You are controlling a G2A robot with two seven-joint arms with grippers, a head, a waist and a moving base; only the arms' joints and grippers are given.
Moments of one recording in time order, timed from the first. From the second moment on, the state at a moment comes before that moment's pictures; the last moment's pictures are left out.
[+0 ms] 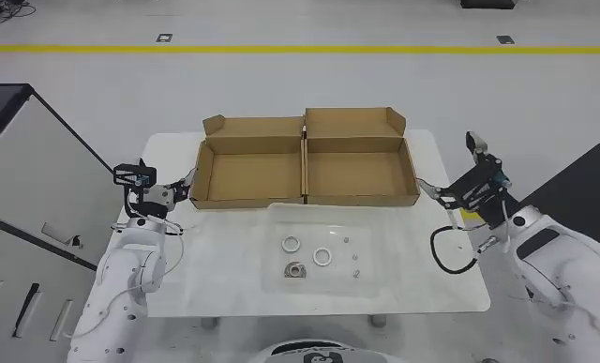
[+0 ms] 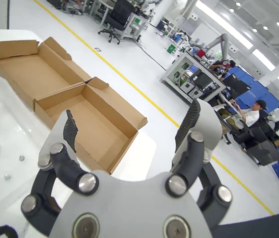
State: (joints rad) left arm 1.73 -1.15 -1.60 -1.80 1.33 0.00 0.00; right arm -1.84 -1.10 1.87 -2.27 -1.36 -0.62 0.26
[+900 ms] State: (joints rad) left arm 1.73 -1.15 -1.60 -1.80 1.33 0.00 0.00; right arm -1.43 -0.97 1.46 -2.25 -1.02 -0.87 0.95
